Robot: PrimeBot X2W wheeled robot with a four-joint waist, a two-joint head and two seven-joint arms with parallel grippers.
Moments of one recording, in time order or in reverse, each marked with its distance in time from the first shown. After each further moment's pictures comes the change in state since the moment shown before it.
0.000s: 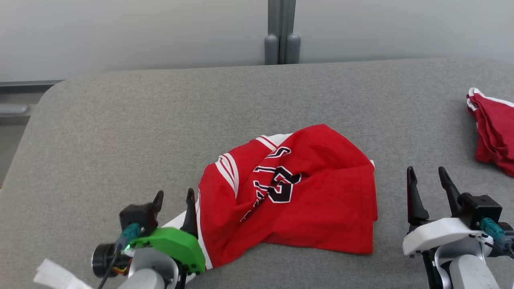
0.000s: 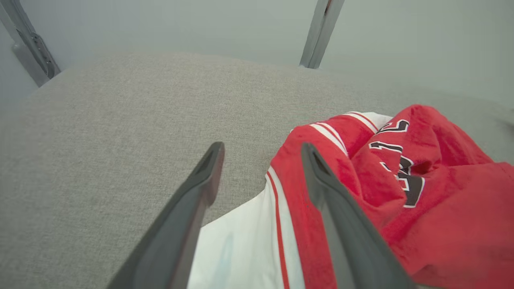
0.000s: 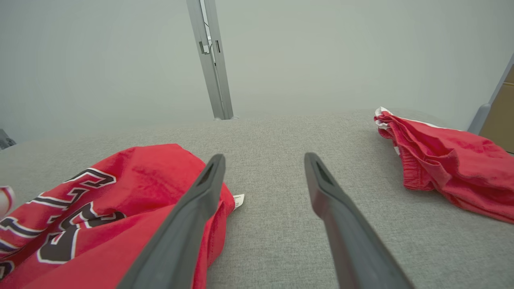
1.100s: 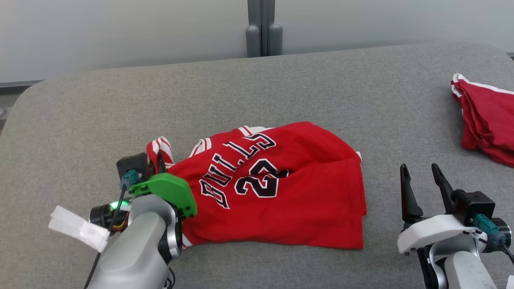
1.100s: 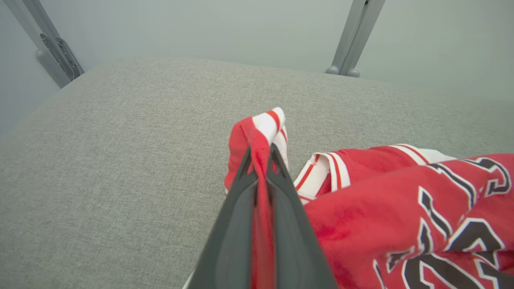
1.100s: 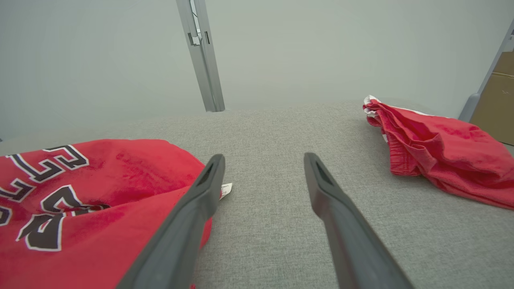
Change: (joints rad) left arm -0.347 -0.208 0.042 0.603 -0.028 -0.049 -0.062; right arm -0.016 0.000 0.026 0.006 0.000 0.000 0.004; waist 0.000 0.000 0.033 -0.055
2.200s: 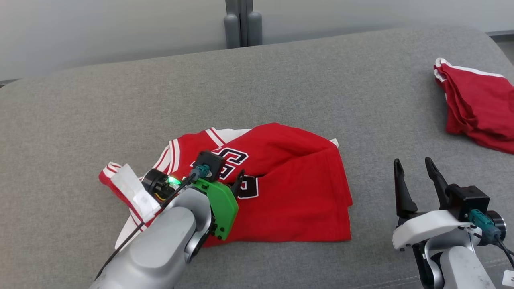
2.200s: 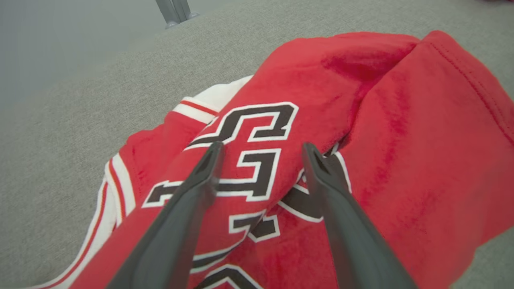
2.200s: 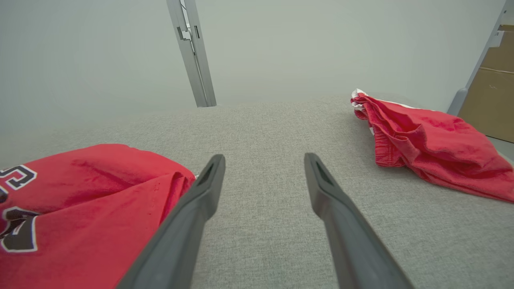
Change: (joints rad) left arm -0.076 0.016 -0.243 -0.043 0.231 -0.378 0.228; right arm -0.012 0.000 0.027 -0.018 -0.003 0.000 0.009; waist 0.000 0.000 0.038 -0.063
